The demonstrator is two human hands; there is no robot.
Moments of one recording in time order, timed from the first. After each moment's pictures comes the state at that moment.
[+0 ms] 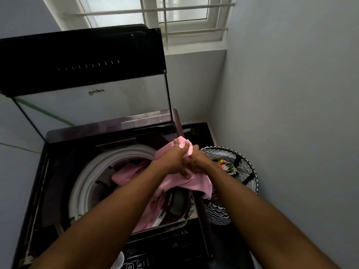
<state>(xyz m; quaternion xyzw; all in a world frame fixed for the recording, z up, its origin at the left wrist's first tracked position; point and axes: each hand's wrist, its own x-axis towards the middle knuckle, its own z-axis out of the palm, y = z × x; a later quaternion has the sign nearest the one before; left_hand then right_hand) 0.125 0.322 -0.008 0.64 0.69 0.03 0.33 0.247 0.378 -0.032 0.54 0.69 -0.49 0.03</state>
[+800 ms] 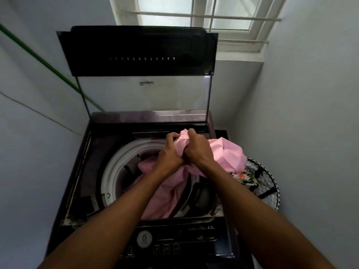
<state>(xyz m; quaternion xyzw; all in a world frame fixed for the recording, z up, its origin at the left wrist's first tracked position) 0.057 0.228 -0.001 0.39 0.79 0.38 0.27 0.143 0.310 0.030 0.44 0.84 -0.29 -0.11</state>
